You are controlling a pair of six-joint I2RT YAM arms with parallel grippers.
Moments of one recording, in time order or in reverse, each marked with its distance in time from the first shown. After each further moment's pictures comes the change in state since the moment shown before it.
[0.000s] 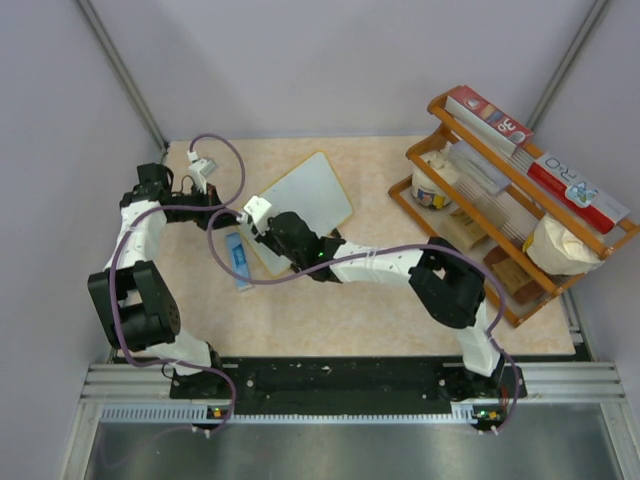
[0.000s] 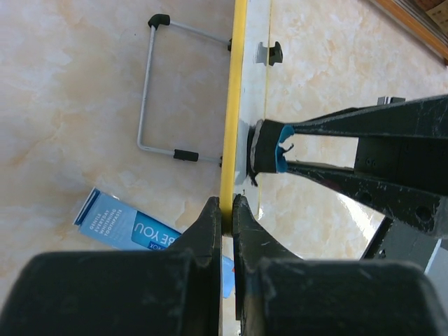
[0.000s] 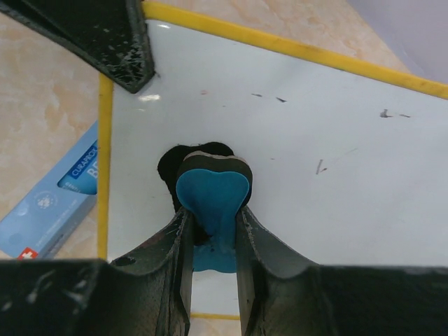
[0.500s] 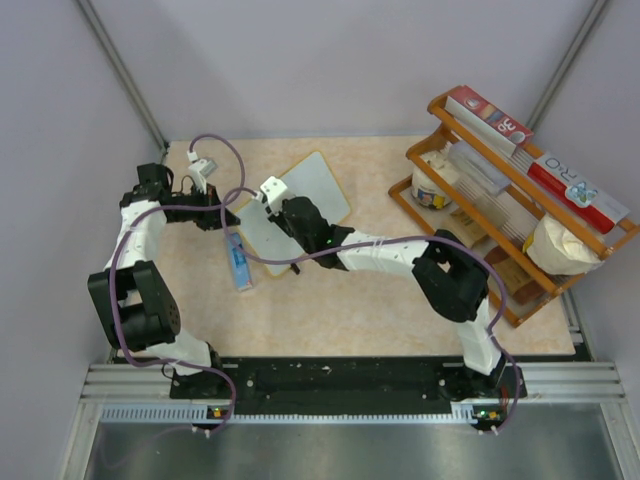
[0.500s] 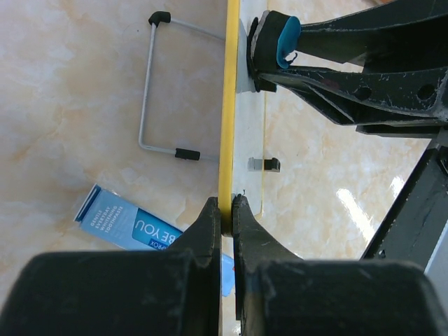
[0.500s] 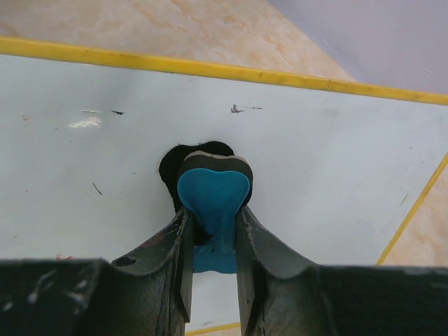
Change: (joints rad) left arm 0.000 0.000 0.000 0.000 -0.014 -0.008; right arm -0.085 0.002 0.000 0.060 0.100 -0.025
